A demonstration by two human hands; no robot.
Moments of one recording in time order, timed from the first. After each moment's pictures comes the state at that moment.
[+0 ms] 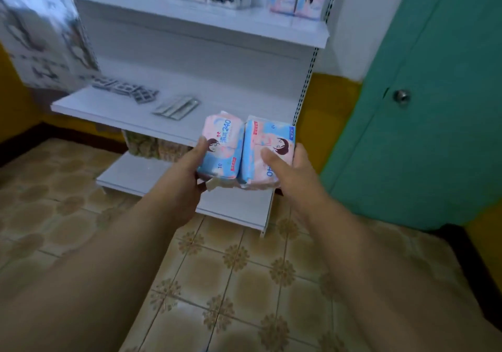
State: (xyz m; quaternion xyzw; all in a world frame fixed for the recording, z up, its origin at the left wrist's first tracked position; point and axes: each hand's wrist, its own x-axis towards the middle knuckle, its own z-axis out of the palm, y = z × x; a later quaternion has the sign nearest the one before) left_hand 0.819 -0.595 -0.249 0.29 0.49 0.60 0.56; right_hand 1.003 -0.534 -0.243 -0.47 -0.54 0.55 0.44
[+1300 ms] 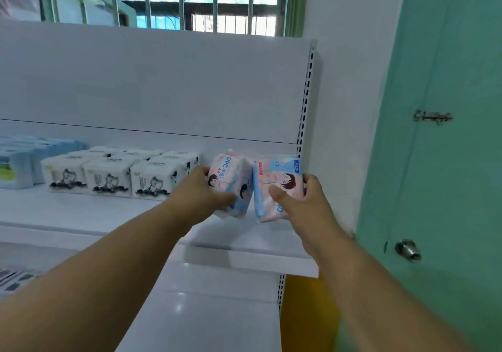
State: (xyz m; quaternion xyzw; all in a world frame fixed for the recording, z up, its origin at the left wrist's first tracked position) left_hand 0.786 -0.089 -0.035 0.58 0.62 0.46 0.26; right_hand 0.986 -0.074 -0.057 -0.45 -0.55 0.40 0.58
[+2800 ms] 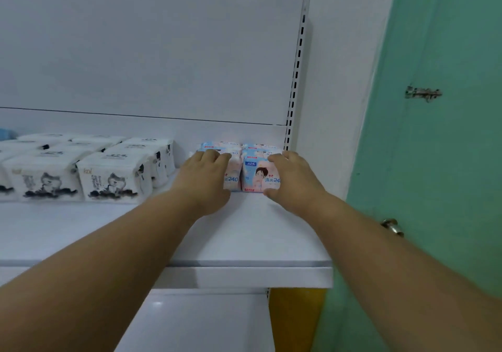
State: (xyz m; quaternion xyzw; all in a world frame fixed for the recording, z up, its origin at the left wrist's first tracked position) left_hand 0.790 0.027 -0.060 0.77 0.60 0.16 -0.17; right_hand 0.995 0.034 -0.066 -0.59 -0.76 -0.05 0.26
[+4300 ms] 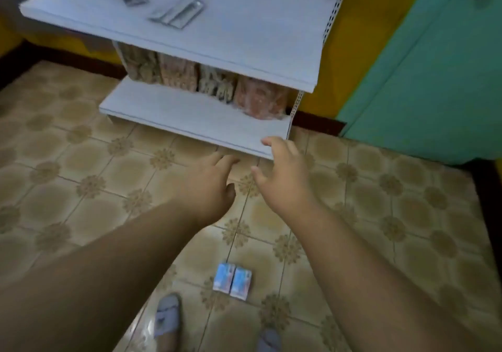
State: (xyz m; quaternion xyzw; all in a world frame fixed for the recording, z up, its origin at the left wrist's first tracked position) left_hand 0.808 -0.652 -0.423 0.69 0.69 0.13 0.17; right_hand 0.964 -0.602 -0.407 -0.55 -0.77 0.26 0.19
